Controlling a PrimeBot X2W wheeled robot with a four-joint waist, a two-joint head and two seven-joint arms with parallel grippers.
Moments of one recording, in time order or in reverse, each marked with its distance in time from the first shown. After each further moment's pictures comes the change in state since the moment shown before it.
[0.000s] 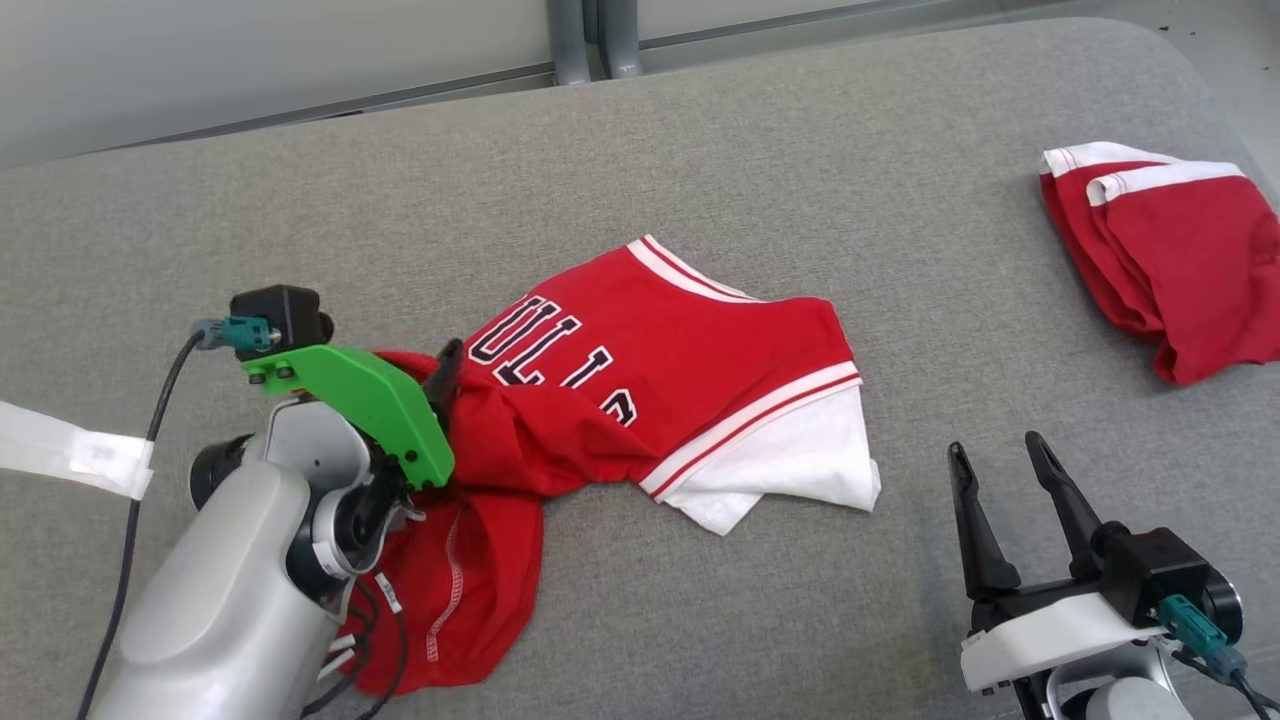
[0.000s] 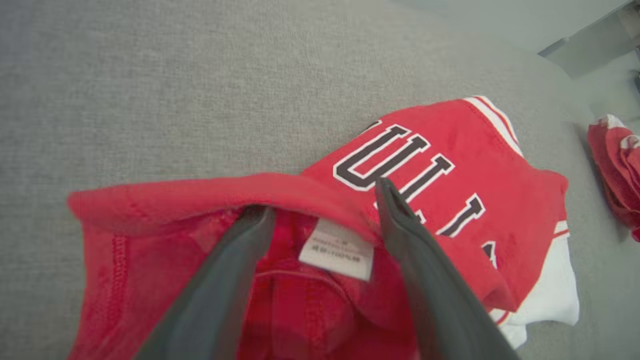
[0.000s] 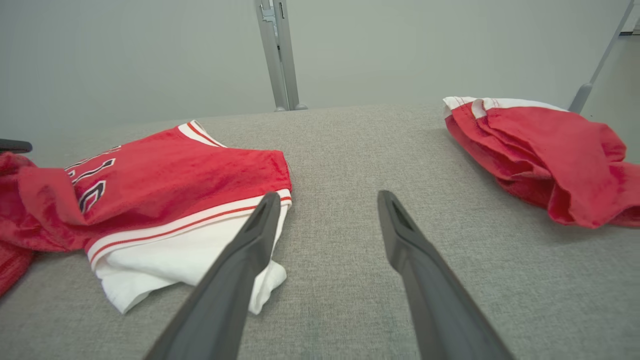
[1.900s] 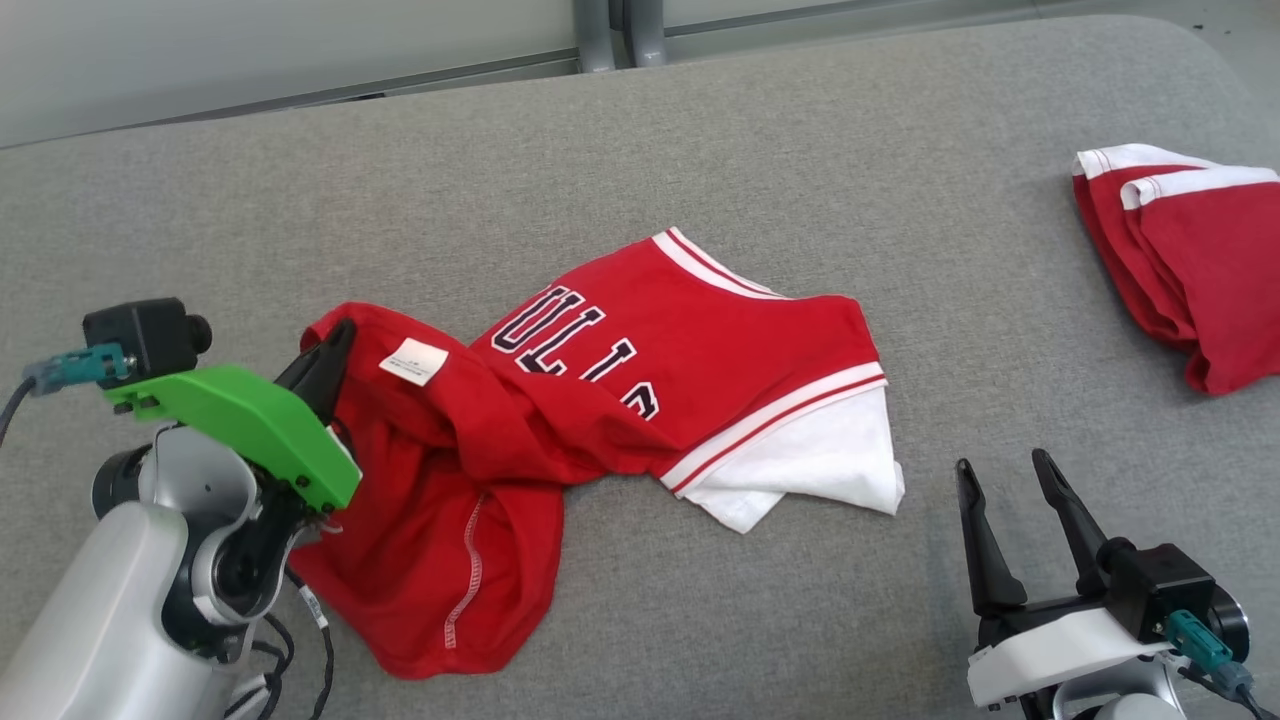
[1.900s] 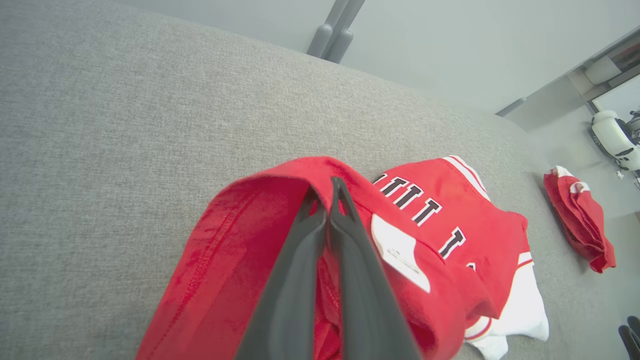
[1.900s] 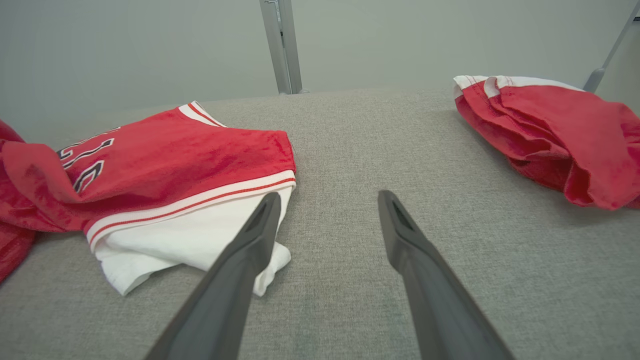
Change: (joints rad) left arm 0.110 0.145 0.118 -0.221 -0.072 -0.056 -0.100; right arm 0.026 0.000 -0.013 0.007 0.004 0.000 -0.006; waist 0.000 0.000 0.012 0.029
